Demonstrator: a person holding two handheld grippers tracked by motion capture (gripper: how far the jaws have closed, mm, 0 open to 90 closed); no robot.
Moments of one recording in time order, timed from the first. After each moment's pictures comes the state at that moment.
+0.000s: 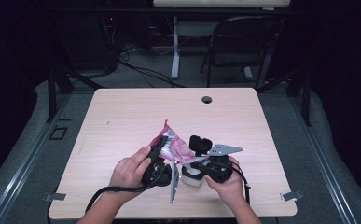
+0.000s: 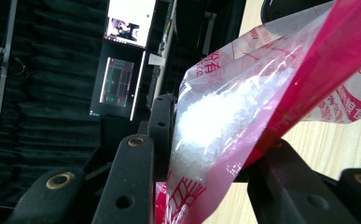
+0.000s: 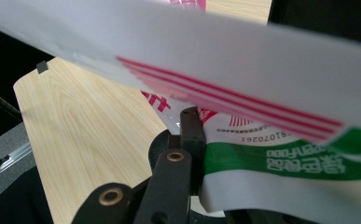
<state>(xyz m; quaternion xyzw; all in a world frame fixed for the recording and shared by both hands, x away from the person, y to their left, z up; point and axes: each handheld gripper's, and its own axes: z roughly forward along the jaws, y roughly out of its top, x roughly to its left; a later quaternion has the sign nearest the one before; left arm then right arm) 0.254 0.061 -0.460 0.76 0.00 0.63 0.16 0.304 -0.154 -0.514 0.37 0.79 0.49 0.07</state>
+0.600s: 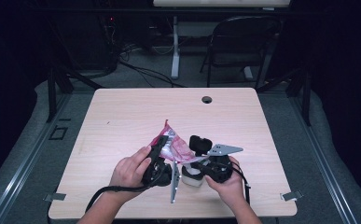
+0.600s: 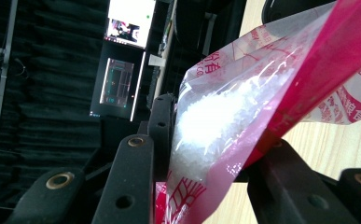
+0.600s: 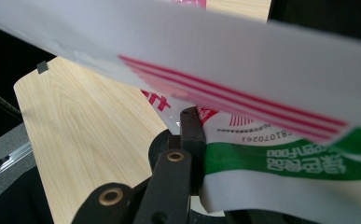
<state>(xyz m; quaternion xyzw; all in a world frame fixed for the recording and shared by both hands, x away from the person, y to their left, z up) 0.255 0.060 -0.459 0.76 0.00 0.63 0.16 0.304 -0.154 -0.513 0.37 0.79 0.49 0.07</state>
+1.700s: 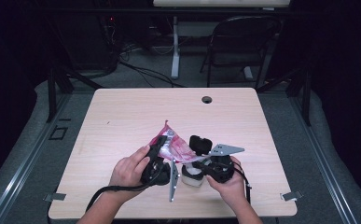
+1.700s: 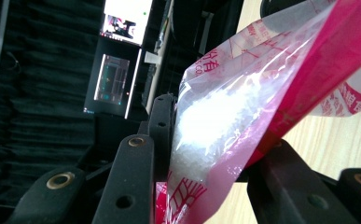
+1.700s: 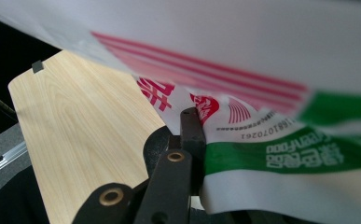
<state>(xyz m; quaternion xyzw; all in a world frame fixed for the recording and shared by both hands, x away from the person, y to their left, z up) 0.258 0.066 -0.462 0.77 0.01 0.62 0.17 0.303 -0.158 -0.512 0.37 0.79 0.48 0.08</state>
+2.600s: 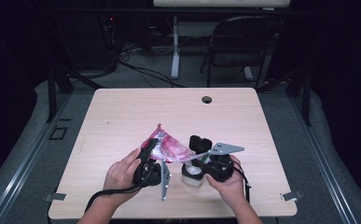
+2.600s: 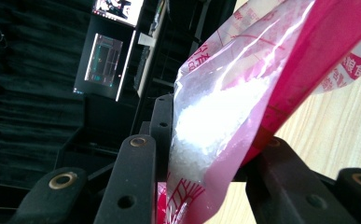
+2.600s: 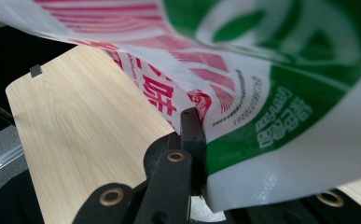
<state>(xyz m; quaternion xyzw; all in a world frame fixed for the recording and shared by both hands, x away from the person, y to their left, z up) 0.260 0.084 -0.474 0.78 0.05 0.61 0.17 0.304 -0.156 -0.507 0.37 0.79 0.49 0.09</state>
